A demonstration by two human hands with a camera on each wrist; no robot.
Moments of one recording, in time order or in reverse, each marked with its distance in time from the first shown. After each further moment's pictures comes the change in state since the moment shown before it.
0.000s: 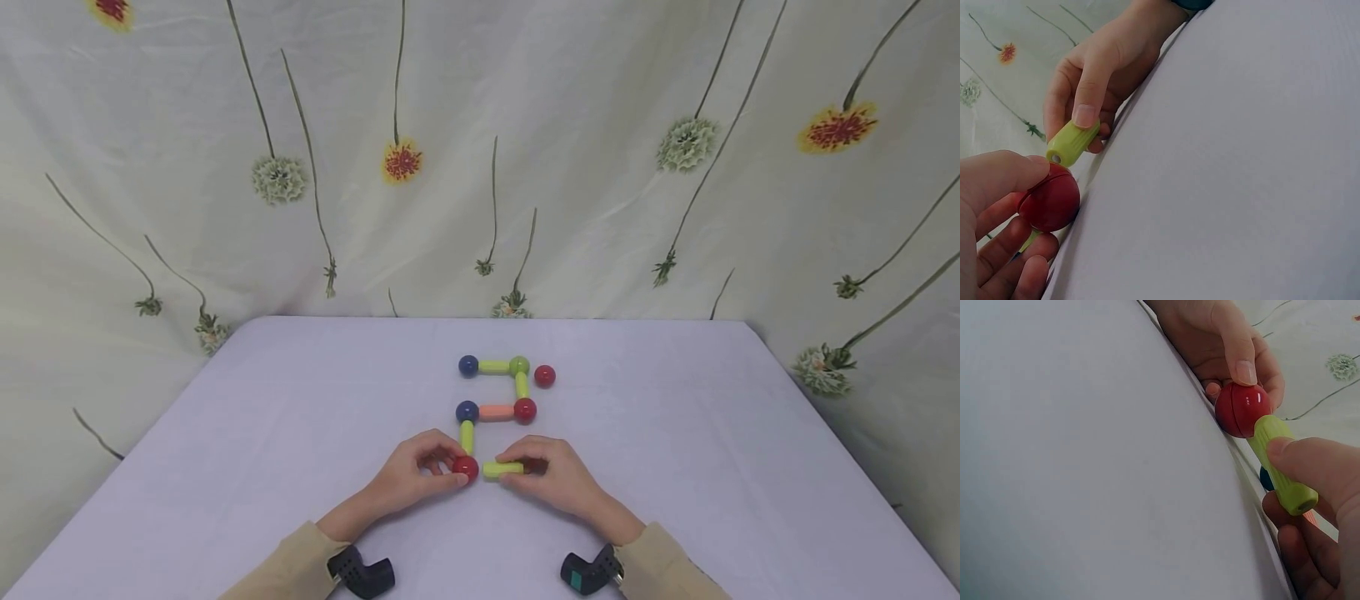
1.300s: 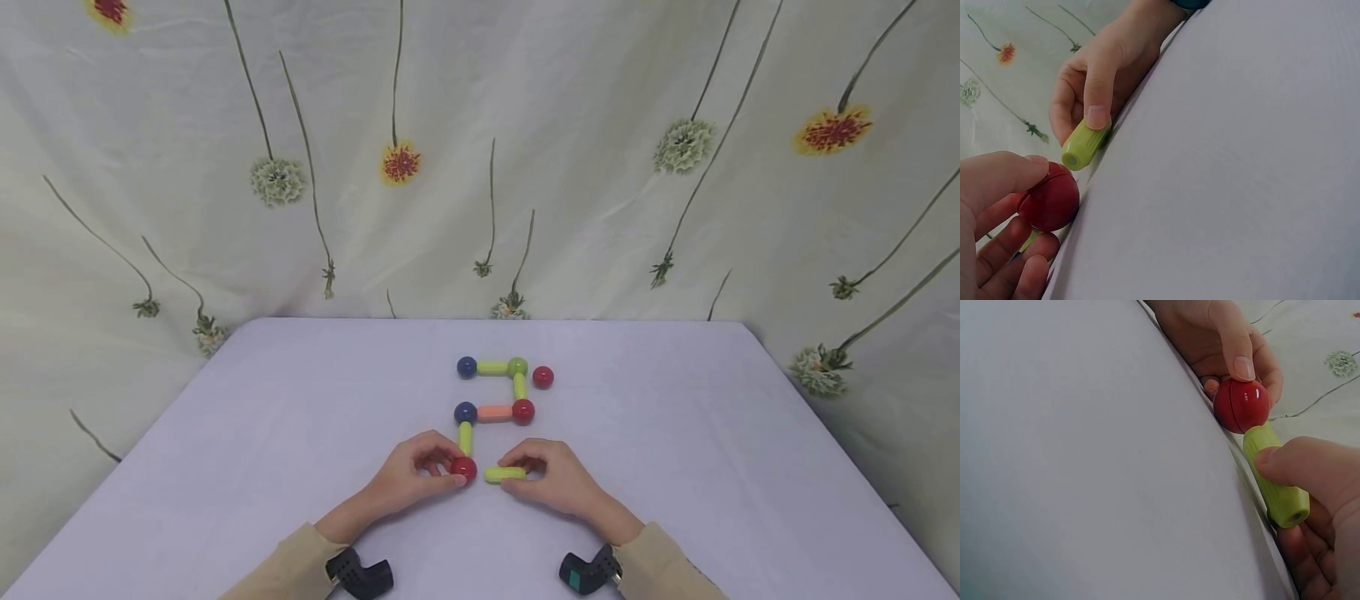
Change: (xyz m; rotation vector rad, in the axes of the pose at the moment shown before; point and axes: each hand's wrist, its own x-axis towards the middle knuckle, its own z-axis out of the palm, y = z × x) left_hand 0.000 -0.001 0.000 -0.022 -0.001 -0.005; right_hand -0.002 0.038 0.006 -0.015 -0.054 0.102
